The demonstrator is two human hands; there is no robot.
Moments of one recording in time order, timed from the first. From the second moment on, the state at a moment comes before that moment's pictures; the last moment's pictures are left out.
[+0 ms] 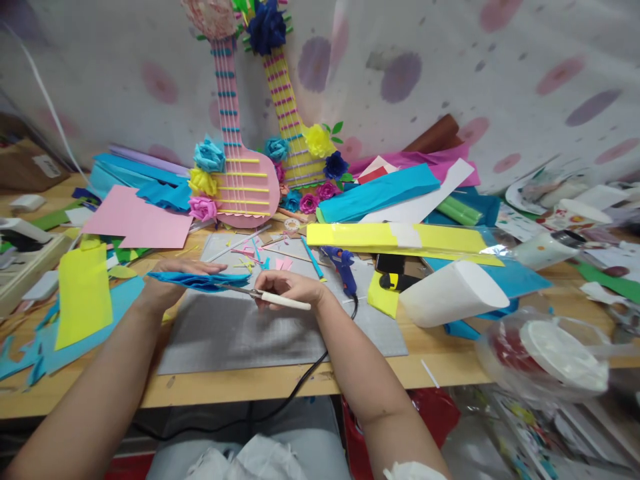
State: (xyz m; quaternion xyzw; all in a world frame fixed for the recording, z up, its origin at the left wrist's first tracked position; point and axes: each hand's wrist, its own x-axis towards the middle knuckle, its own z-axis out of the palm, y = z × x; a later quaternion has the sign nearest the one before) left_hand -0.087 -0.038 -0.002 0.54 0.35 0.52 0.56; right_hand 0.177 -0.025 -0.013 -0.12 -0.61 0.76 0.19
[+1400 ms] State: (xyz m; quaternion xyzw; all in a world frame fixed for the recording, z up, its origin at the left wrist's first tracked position) left_hand -0.035 -0.036 -0.031 0.26 0.31 0.60 0.69; right_hand 0.147 -0.032 -0.009 -0.17 -0.56 0.76 0.29
